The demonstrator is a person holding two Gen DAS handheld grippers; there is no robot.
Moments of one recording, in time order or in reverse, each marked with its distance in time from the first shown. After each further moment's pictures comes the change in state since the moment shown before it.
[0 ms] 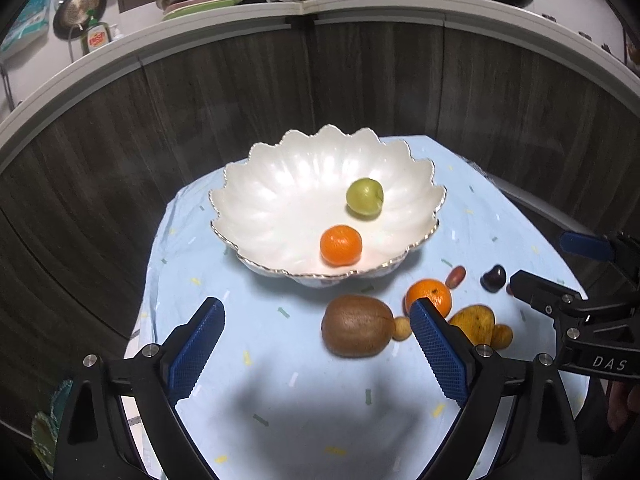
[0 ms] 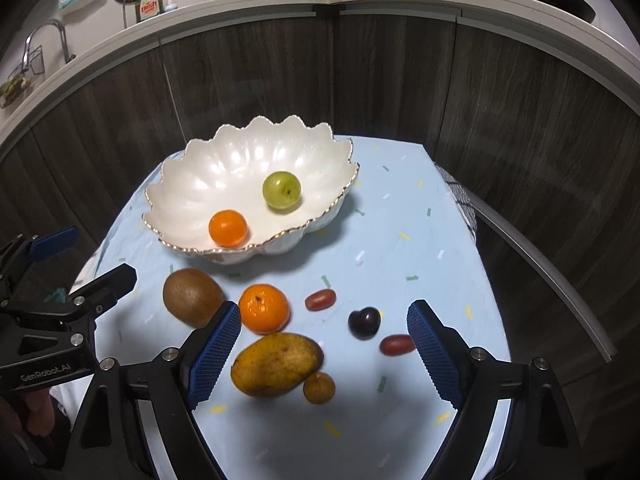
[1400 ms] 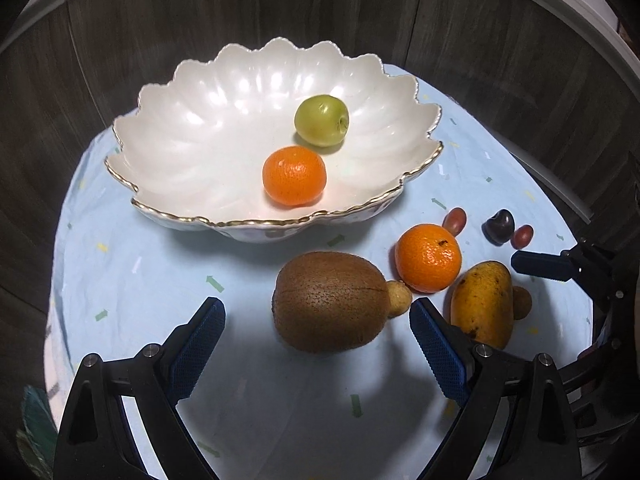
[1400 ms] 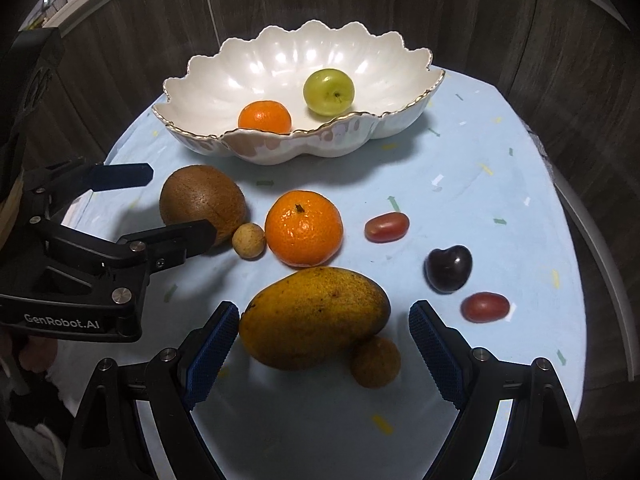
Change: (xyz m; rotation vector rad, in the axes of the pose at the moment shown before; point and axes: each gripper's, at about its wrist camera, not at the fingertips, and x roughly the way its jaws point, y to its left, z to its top) left arm 0.087 -0.001 -0.010 0.025 0.214 -0.216; right arm 0.072 0.027 -0.032 -0.124 0.216 0.122
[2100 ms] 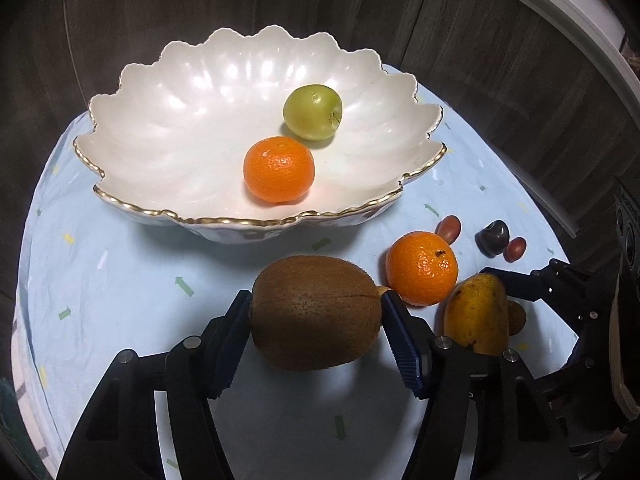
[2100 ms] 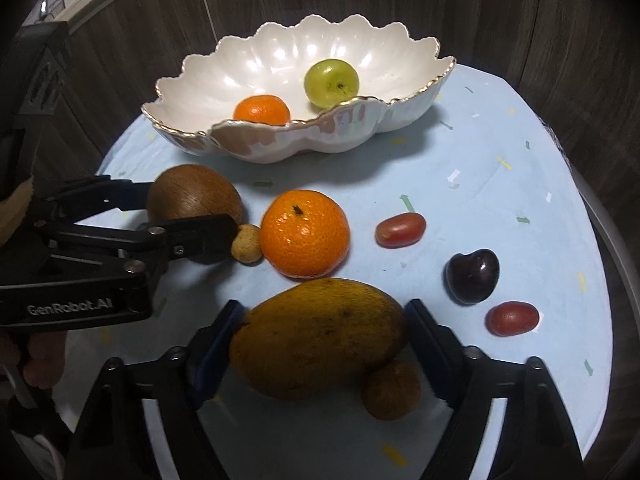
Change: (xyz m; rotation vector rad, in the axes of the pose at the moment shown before) left arm 0.019 -0.009 -0.004 -0.053 0.000 -0.087; right arm 0.018 -0.004 -0.003 0.019 -0.023 0.036
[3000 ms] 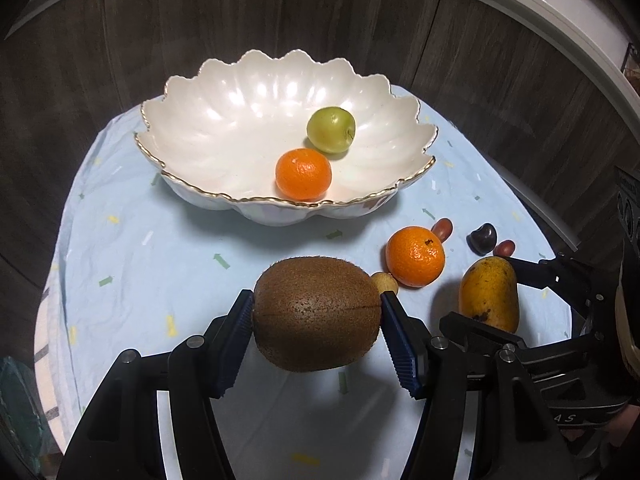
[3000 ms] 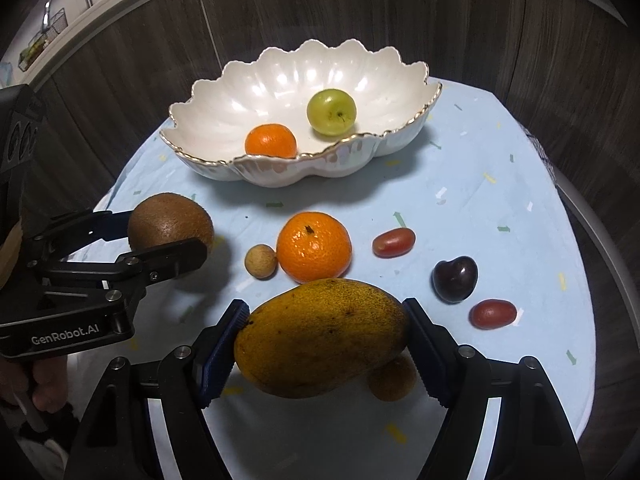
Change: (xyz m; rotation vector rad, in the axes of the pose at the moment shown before) left arm -0.042 -0.001 -0.020 -0.041 -0.067 0.056; right arm -0.028 0.006 0.003 0.021 -0.054 -0.004
